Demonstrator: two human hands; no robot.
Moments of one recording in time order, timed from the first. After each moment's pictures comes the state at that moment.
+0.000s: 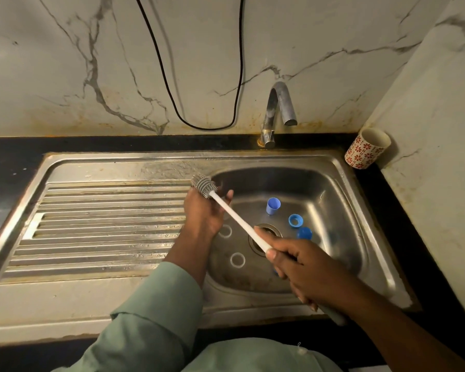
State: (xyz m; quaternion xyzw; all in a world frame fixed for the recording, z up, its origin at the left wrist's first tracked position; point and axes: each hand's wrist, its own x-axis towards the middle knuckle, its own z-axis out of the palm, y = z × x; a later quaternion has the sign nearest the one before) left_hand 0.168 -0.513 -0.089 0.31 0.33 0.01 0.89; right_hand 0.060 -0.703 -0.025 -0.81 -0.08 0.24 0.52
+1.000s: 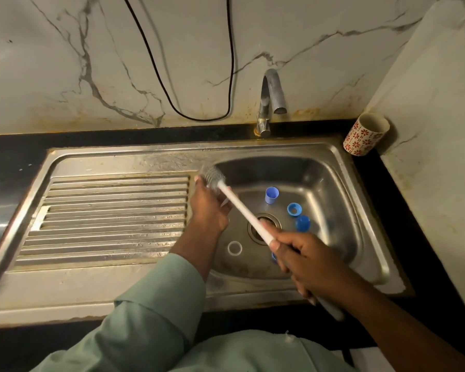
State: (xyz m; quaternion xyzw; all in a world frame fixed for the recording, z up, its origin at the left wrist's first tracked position) left_hand 0.152 -0.546 -0.083 0.34 0.38 -0.01 0.86; right_hand 0.051 -0.728 -0.038 -0.80 -0.04 0.23 0.55
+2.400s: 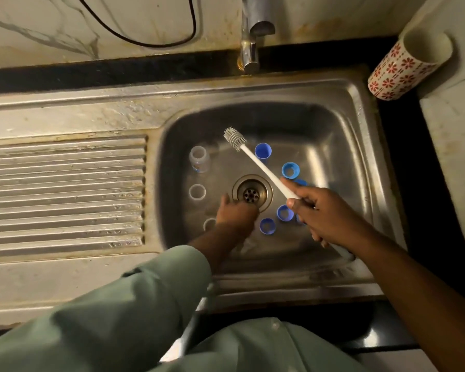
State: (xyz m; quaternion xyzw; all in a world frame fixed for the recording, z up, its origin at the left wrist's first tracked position) left_hand 0.157 -0.621 -0.237 0.94 -0.17 -0.30 -0.01; right_hand 0.154 -0.807 -0.130 -0.85 0.03 0.29 0.43
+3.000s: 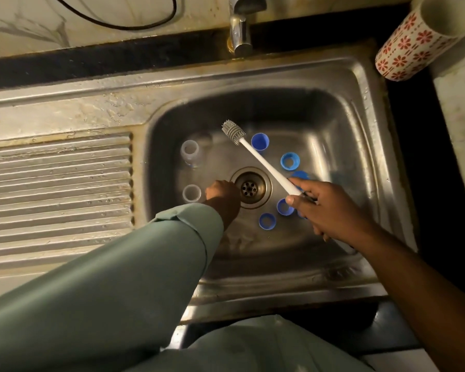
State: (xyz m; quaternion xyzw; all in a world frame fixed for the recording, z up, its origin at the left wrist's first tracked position) left_hand 0.206 -0.612 -0.276 0.91 -0.06 -0.40 -0.11; right_hand 0.166 -0.812 -0.150 -0.85 0.06 0.28 0.45
